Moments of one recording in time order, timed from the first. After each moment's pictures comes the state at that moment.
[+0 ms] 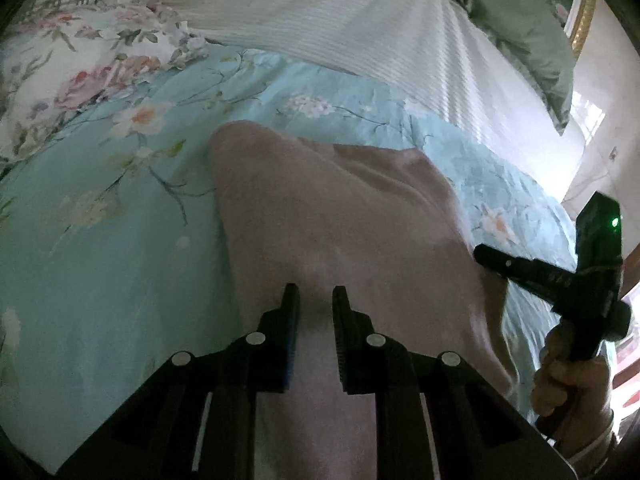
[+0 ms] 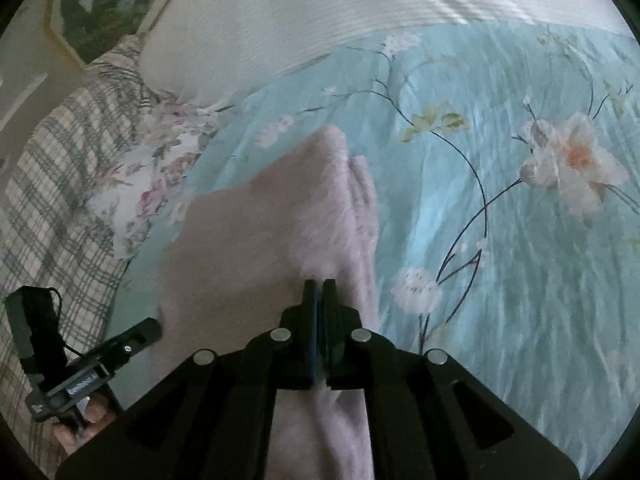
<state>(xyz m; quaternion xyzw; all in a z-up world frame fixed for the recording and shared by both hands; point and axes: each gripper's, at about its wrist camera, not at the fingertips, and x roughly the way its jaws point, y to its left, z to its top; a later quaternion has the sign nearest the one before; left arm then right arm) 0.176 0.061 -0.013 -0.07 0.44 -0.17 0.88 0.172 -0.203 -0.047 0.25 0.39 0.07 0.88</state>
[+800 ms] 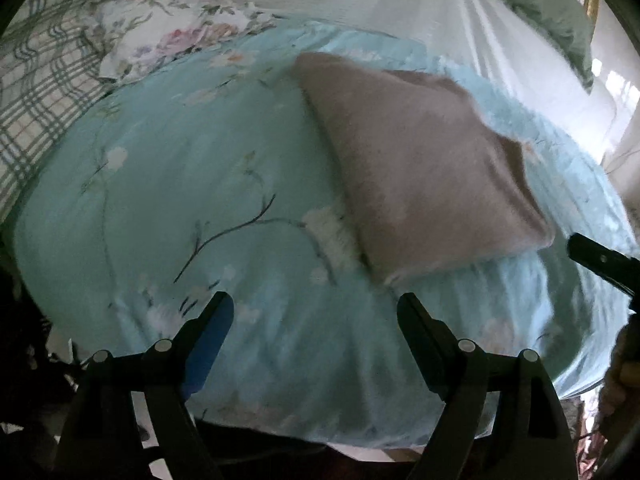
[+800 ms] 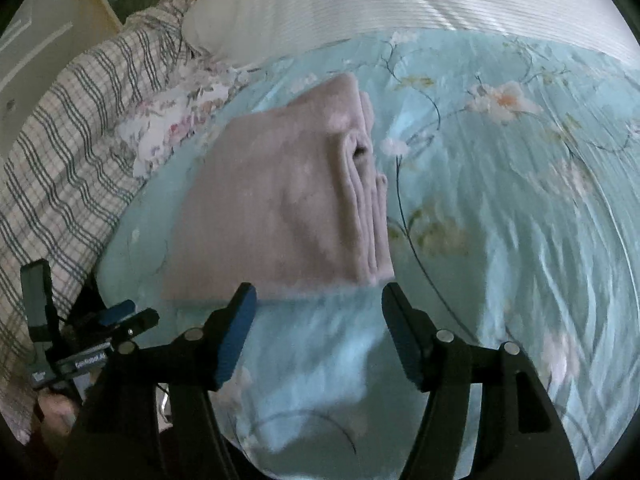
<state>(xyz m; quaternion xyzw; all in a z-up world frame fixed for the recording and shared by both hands) 0.029 0.095 -0.041 -0.02 0.46 -0.07 0.88 0.017 -0.167 -0.050 0.17 0.41 0.06 0.89</state>
